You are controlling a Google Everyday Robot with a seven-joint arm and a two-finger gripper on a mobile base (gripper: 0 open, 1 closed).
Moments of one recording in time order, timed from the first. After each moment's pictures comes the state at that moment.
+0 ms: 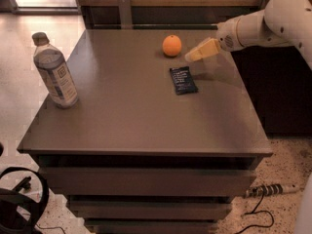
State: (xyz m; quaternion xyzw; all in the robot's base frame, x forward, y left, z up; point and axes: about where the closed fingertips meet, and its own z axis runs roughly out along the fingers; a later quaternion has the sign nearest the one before) arm 0.765 -0.168 0.883 -0.39 0.78 0.14 0.47
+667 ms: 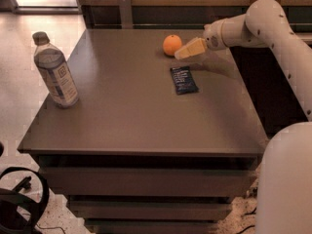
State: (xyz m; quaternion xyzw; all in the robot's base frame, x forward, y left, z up) arm 0.817 -0.144 0.857 -0.39 0.77 0.17 0.48
